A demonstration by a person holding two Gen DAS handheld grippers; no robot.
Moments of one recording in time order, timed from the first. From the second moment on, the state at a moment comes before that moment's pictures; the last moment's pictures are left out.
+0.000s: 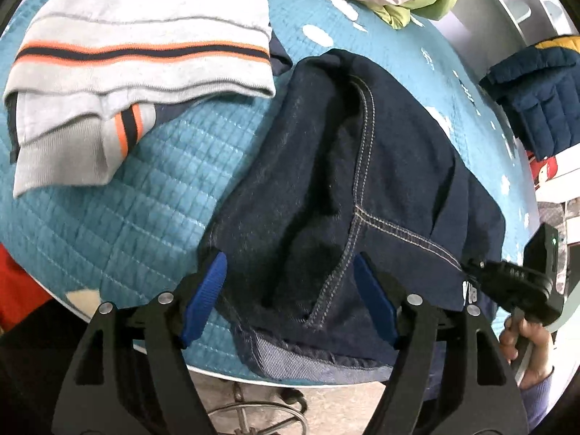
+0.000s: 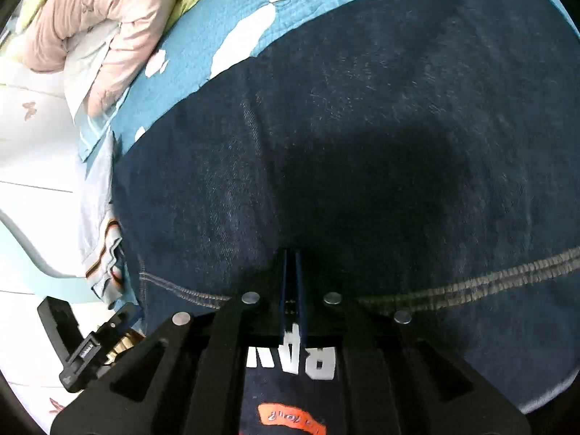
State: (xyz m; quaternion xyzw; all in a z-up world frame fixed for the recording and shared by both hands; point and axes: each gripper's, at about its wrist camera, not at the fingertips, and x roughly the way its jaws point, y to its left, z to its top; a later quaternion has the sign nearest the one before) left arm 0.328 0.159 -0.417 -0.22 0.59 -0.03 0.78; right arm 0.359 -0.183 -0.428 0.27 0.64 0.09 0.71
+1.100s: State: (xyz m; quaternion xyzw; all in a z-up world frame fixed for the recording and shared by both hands) left arm 0.323 0.169 -0.419 -0.23 0.58 -0.03 0.78; right arm 0.268 -0.162 -0.415 0.23 0.60 0.11 0.76
